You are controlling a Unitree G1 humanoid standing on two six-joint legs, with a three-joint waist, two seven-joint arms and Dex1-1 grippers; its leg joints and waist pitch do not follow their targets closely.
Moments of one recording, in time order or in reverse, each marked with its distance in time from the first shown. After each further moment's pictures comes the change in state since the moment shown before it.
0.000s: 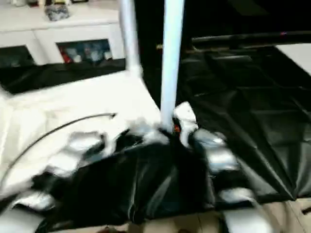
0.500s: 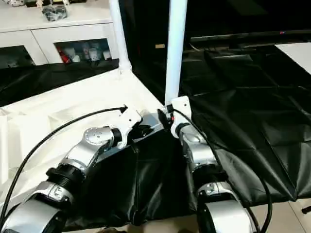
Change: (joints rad) left arm -0.051 -0.058 0.008 0.066 0.030 -0.001 0.088; right arm -0.030 0.090 -0.050 0.057 -0.031 -0.061 -0.242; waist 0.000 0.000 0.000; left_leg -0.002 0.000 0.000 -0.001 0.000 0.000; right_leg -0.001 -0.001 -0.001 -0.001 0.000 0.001
